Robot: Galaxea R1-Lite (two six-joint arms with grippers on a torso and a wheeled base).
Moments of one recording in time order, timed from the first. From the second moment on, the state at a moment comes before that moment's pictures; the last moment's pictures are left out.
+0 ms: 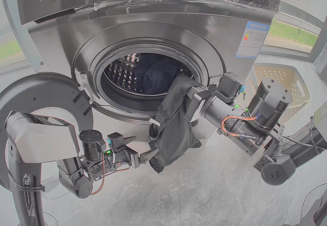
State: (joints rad) left arm -0.42 2.29 -0.55 -1.55 -0.32 -0.10; right arm 0.77 1.89 -0.83 -1.33 -0.08 0.14
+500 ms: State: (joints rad) left arm -0.41 2.42 -0.74 -1.55 -0.32 -0.08; right arm 0.79 1.89 -0.82 -1.33 -0.08 0.14
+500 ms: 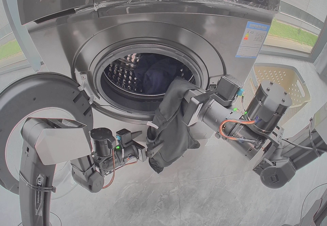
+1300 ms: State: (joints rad) left arm -0.42 2.49 -0.84 -1.55 -0.31 -0.07; right arm 0.80 1.89 -0.80 -1.33 -0.08 0.15
